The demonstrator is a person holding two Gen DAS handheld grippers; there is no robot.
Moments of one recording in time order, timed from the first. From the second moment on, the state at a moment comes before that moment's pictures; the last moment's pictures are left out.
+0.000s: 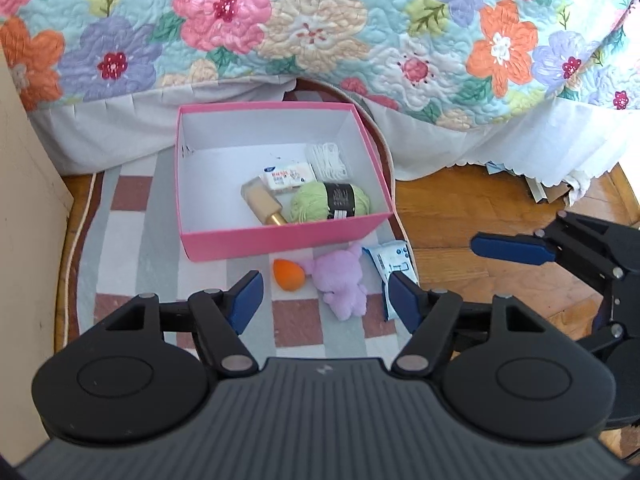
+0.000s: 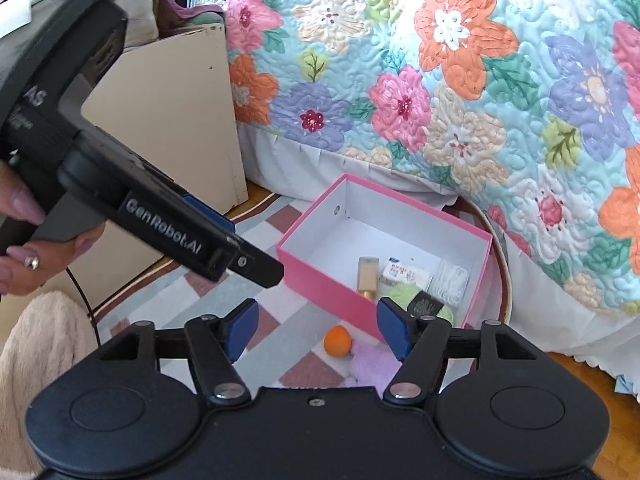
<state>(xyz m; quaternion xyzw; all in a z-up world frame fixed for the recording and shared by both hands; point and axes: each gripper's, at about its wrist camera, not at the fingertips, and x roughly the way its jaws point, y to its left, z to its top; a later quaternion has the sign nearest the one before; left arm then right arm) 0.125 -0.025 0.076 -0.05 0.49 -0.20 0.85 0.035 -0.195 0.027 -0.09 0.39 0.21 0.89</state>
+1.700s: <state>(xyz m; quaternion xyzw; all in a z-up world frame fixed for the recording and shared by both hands) 0.163 -0.082 -0.161 -0.16 0.50 -0.25 0.81 0.070 -0.209 -0.235 -0.07 0.40 0.06 0.91</state>
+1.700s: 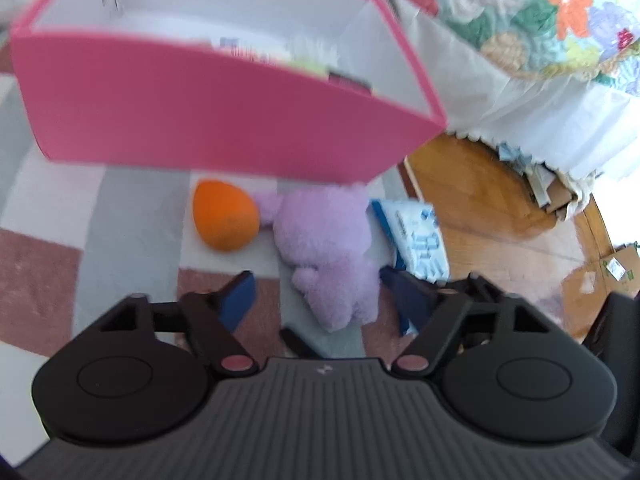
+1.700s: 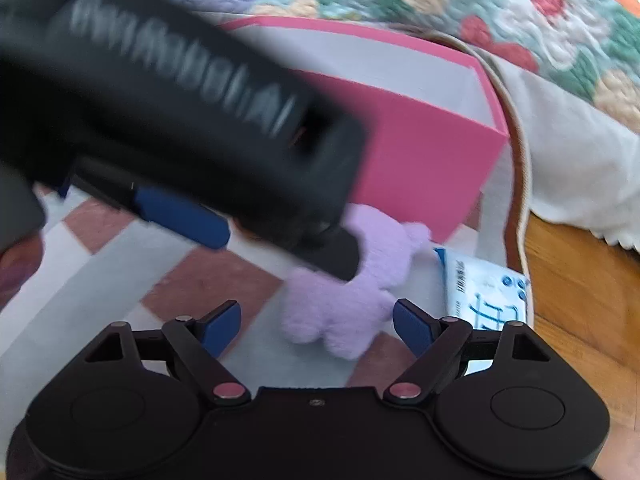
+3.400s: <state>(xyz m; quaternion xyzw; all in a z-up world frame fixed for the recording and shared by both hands) 0.092 -0.059 -0.118 -0.18 0.49 -0.27 0.81 0.000 -0.193 -0.173 0.00 0.40 0.10 0.91</state>
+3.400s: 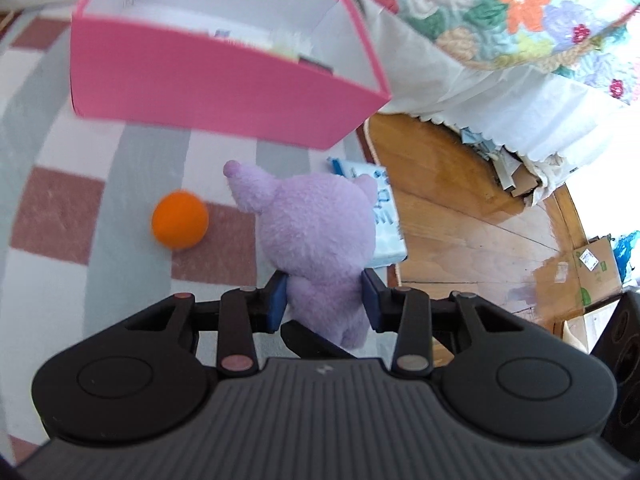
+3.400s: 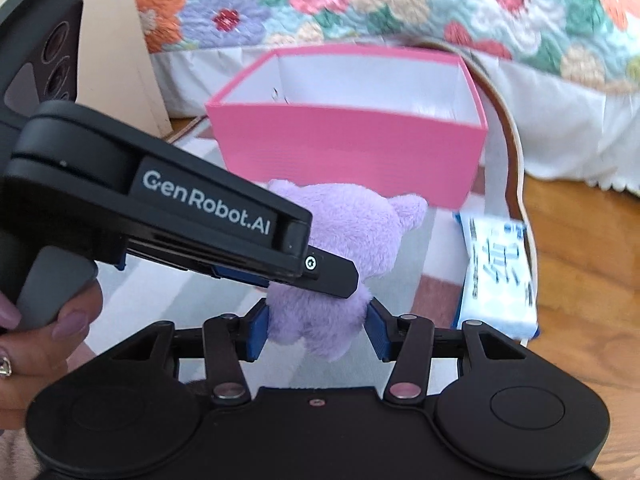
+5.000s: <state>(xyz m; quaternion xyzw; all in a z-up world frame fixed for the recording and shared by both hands) 0.311 -0.017 -0.089 -0.10 0.57 -0.11 0.81 0.267 -0.179 -0.179 0.13 0.48 0.28 0.82</state>
